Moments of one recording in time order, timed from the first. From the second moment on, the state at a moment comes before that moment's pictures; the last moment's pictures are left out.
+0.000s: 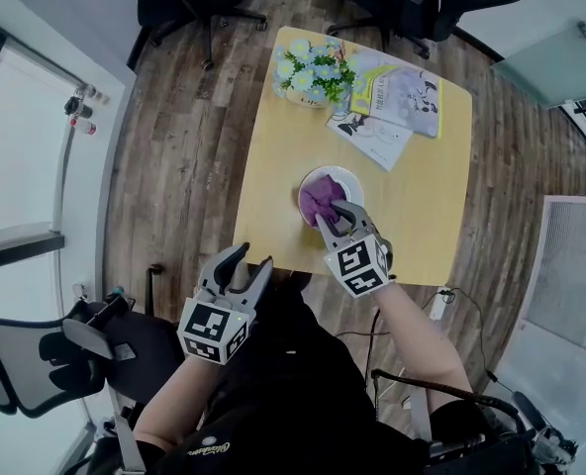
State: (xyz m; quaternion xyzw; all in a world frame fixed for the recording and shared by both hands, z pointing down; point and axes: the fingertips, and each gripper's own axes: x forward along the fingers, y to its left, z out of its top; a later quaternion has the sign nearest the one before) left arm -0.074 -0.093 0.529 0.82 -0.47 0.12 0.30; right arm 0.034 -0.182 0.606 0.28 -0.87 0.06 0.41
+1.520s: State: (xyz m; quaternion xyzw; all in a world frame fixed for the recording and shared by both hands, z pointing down) left arm -0.065 -0.093 0.536 0.83 -0.45 0.14 0.30; right arm 0.053 -0.183 0.608 0.28 -0.86 0.05 0.42
